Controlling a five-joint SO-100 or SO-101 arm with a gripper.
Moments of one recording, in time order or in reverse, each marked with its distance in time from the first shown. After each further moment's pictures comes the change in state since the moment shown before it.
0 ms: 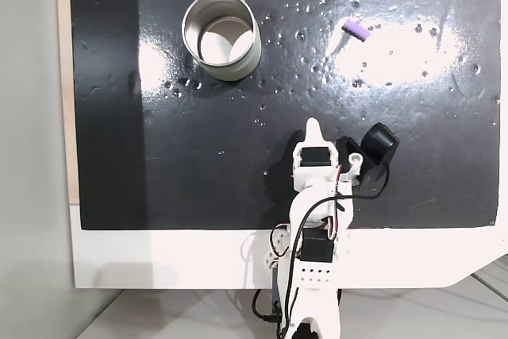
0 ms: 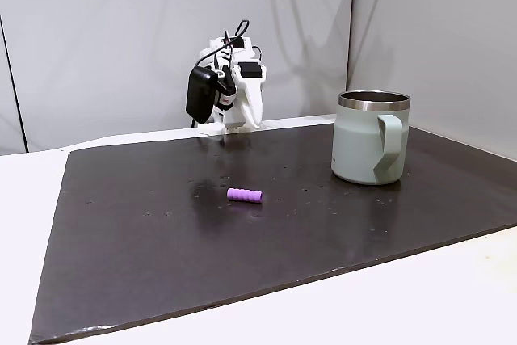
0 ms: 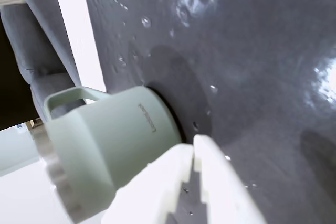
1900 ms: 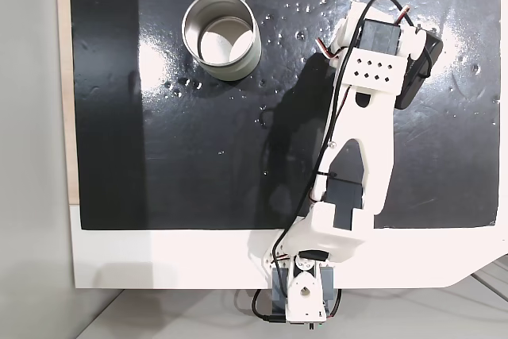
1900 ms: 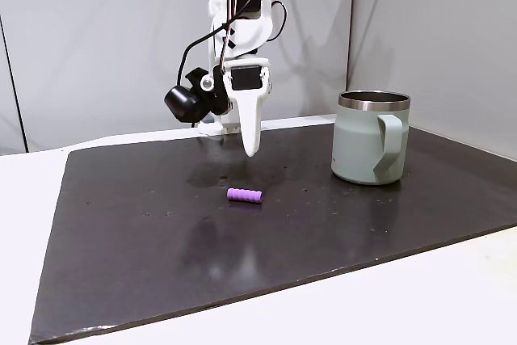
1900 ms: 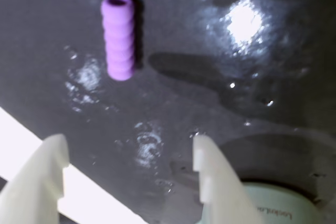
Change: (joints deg) arm 4.7 -123.8 -115.1 33.3 22.0
